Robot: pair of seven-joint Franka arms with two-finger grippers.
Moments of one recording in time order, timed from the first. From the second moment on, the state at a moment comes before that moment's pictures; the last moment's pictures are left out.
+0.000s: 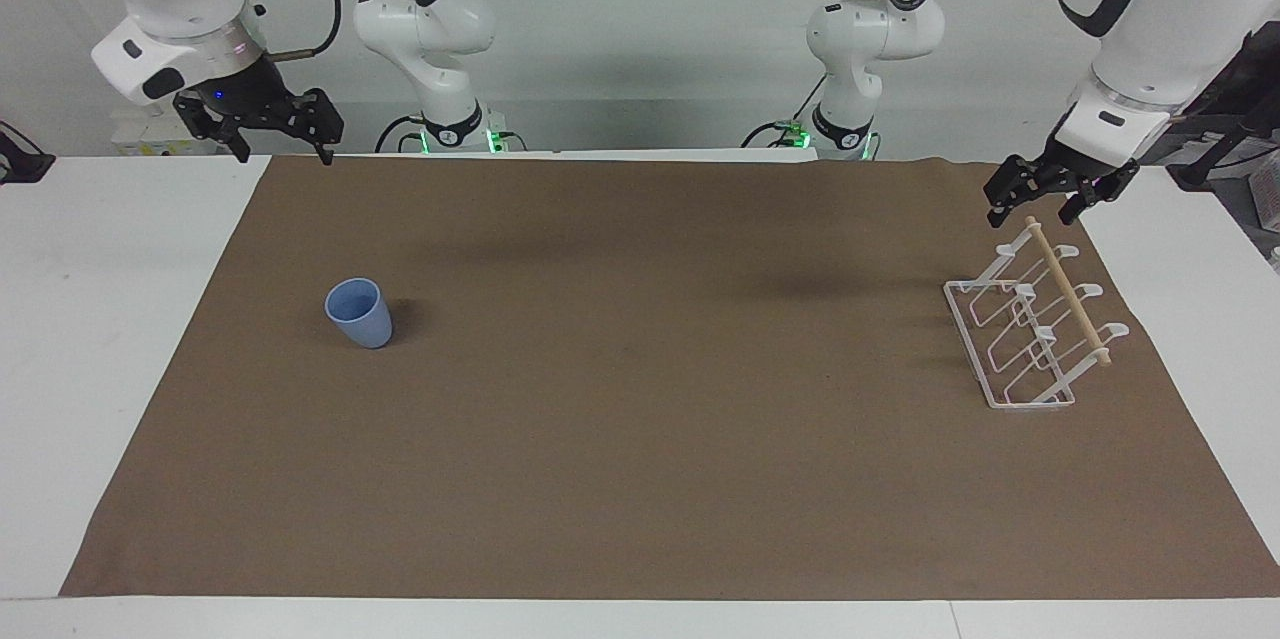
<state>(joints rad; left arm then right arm) -0.05 -0.07 -0.01 -1.72 -0.01 1.68 0.01 -0.02 -0.02 -0.01 -1.51 -0.09 1.35 -0.05</state>
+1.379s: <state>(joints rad) -0.05 -0.09 -0.02 -1.70 -0.03 1.65 0.01 -0.11 0.11 -0.02 -1.87 0.00 1.91 -0.27</state>
